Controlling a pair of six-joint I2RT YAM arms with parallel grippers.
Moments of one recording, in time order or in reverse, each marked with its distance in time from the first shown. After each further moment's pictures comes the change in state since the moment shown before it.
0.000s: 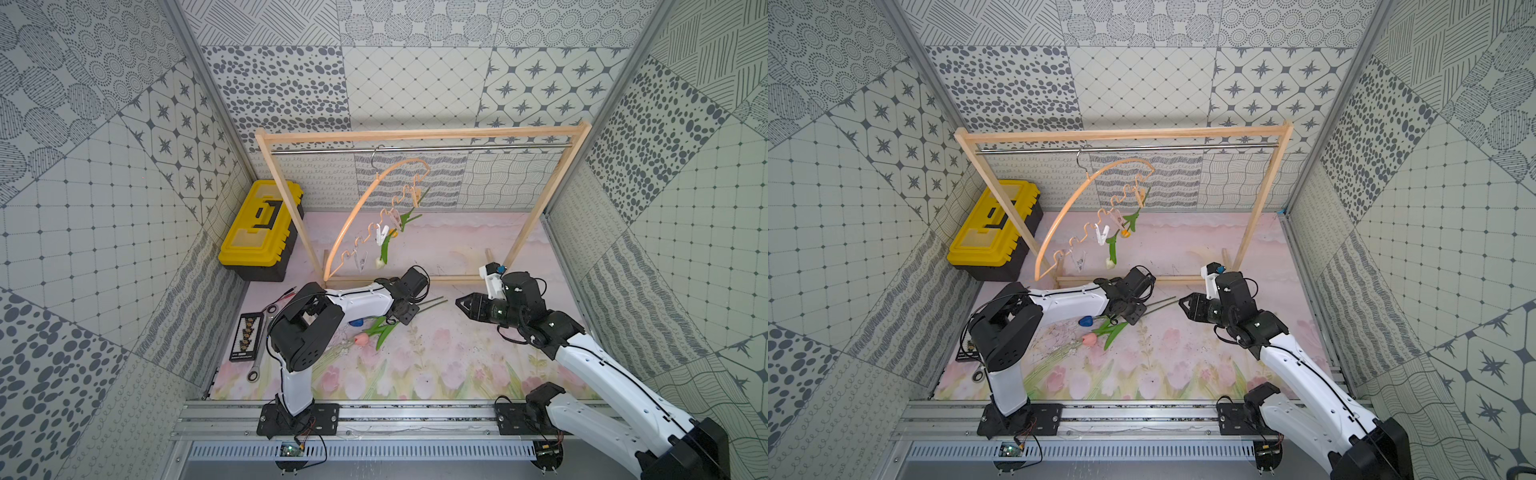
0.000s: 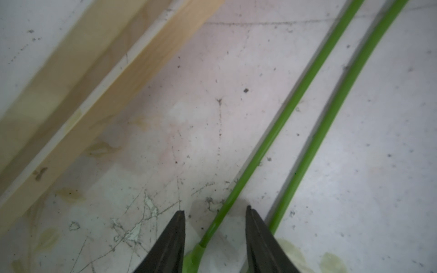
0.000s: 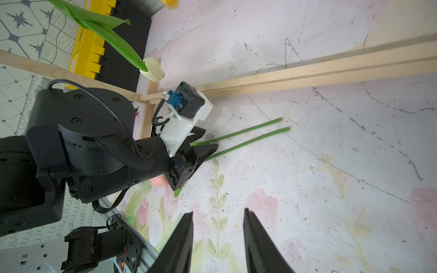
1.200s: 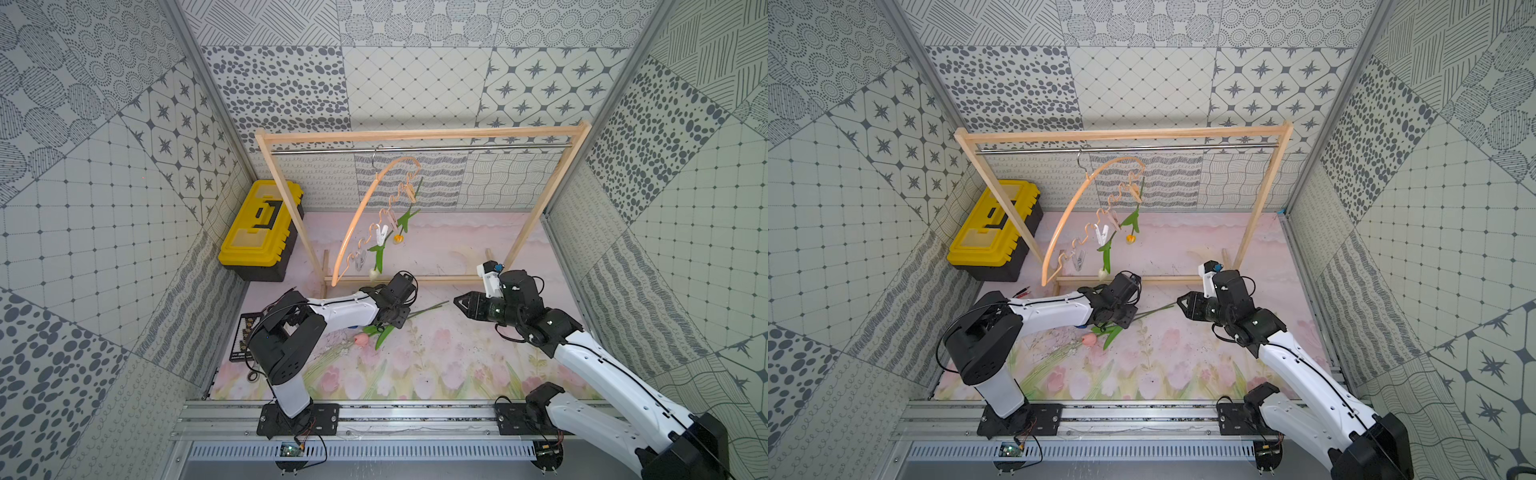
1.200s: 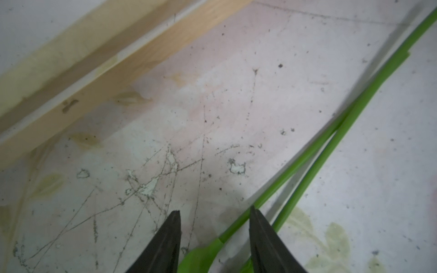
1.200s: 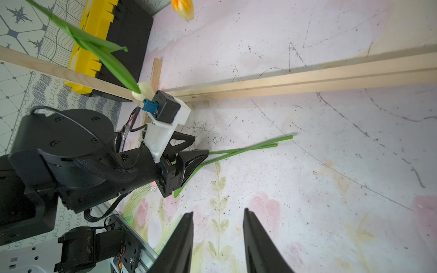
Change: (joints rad) left arm 0.017 -0.144 -0.192 0.116 0.008 -0.154; right arm 0.023 0.028 0.024 0.001 0.020 -0.007
